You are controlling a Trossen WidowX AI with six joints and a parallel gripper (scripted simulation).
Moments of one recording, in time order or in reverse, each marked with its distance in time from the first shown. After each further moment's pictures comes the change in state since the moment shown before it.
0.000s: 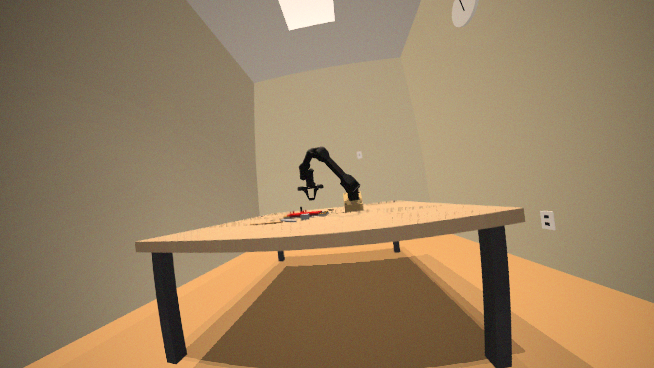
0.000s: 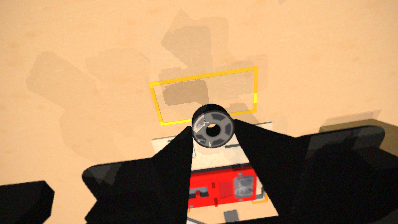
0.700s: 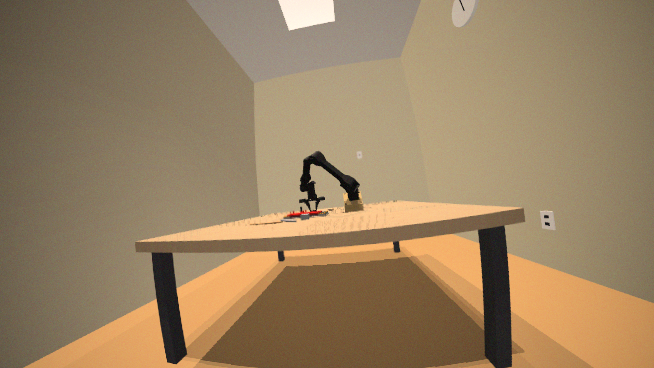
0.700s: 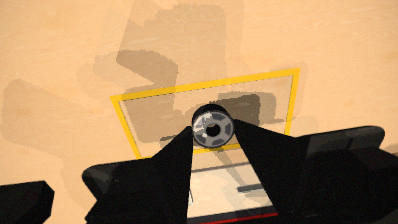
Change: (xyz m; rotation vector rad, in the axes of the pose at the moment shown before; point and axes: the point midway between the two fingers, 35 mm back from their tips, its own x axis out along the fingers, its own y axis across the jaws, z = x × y) arm 0.091 -0.002 0.000 -0.007 0.005 -0.013
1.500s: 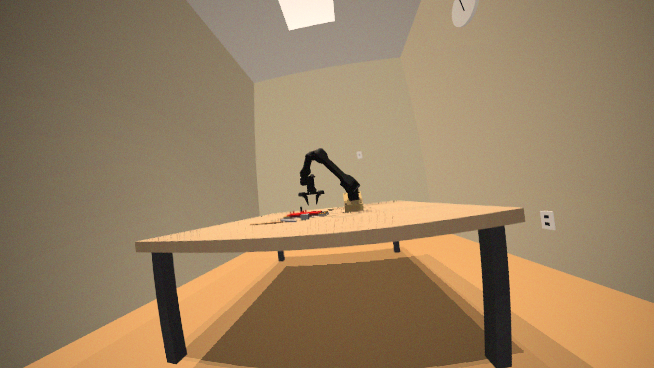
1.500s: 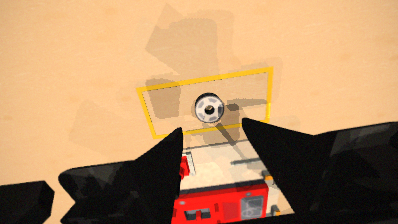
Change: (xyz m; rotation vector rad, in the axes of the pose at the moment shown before) arm -0.047 0.000 0.001 0.012 0.000 0.015
